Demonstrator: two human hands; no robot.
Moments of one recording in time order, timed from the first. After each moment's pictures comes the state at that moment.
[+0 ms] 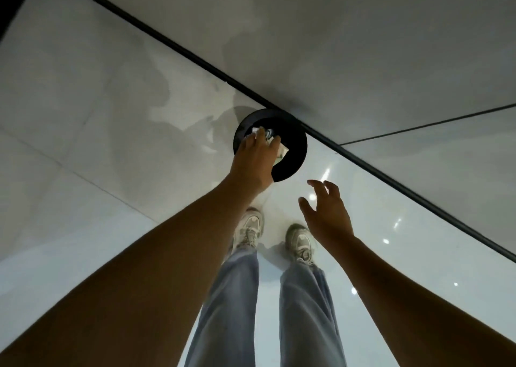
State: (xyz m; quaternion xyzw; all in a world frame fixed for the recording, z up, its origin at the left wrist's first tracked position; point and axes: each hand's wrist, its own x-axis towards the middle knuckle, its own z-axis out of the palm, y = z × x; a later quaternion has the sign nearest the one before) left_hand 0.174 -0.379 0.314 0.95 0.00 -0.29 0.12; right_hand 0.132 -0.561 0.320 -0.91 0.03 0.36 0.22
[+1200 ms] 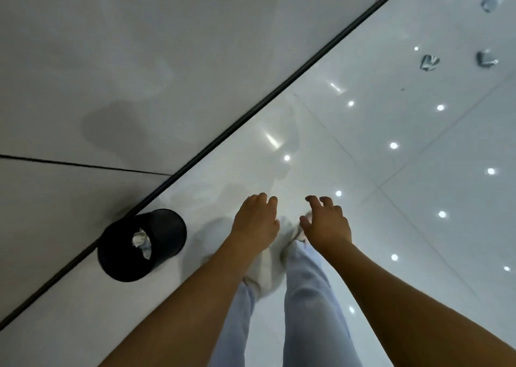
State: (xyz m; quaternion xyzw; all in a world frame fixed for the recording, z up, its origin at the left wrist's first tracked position) left_hand -0.009 -0.795 0.415 0.78 -0.51 -0.37 -0.06; right_hand -0.146 -0.878 0.397 -0.78 0.50 0.25 0.29
